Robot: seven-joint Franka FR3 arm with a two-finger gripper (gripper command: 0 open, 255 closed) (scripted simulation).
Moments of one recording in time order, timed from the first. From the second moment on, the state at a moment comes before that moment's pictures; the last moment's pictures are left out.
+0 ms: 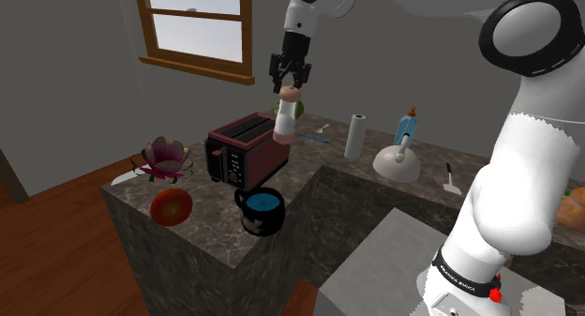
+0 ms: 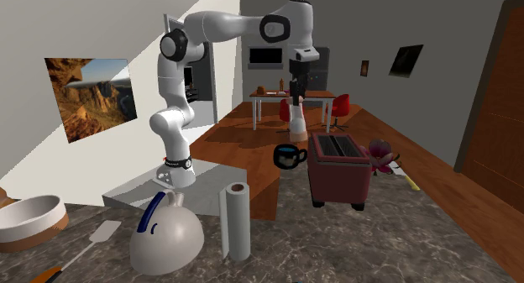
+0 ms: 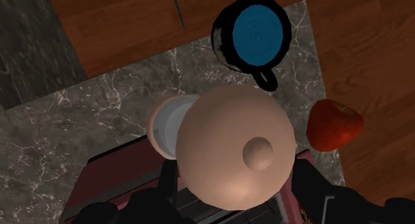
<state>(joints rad) 0.17 0.07 -0.10 -1.56 0.23 1.63 0.13</state>
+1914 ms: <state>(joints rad) 0.33 -0.01 0.05 -1.80 0.22 1.85 0.40</state>
